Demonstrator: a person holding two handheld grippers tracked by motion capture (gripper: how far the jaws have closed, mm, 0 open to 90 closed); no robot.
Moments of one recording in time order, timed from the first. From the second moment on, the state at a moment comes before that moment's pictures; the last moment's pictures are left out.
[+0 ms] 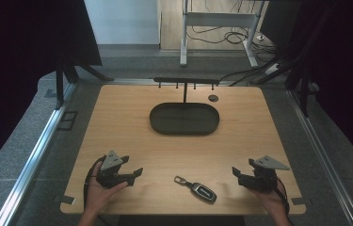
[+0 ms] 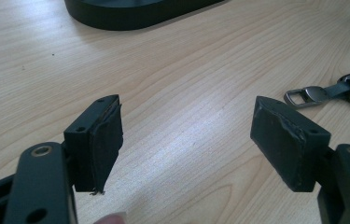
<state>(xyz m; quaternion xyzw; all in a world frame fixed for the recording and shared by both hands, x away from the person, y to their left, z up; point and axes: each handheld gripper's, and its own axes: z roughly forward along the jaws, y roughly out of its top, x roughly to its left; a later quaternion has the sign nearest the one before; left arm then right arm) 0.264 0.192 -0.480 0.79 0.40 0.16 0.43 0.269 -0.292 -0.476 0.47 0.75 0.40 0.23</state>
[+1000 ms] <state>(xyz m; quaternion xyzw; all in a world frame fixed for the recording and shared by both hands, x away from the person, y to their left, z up) 0.261 0.185 -0.479 0.81 0.38 0.14 0.43 0.269 -0.301 -0.463 0.47 0.75 0.42 0.19</state>
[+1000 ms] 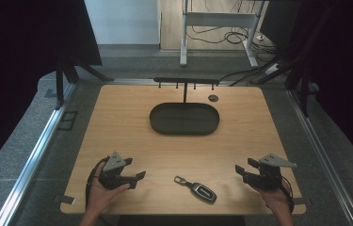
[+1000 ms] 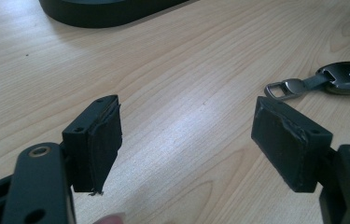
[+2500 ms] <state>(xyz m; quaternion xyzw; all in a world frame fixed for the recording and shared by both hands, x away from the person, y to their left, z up) 0.259 0.178 -0.478 0.81 0.38 0.14 0.43 0.292 -0.244 -0.412 0.39 0.84 0.36 0.12</state>
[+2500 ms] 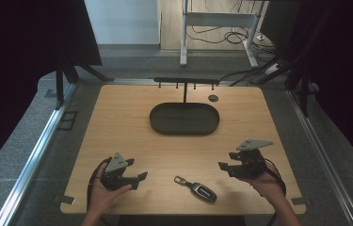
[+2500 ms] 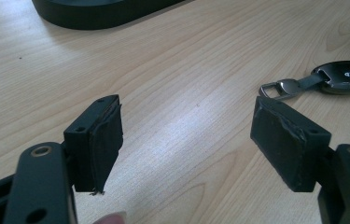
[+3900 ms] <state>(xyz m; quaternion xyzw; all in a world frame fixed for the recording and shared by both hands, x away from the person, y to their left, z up) 0.260 0.175 -0.481 0.82 0.37 0.13 0.42 0.316 -0.158 -0.404 0.31 0.91 0.26 0.06</state>
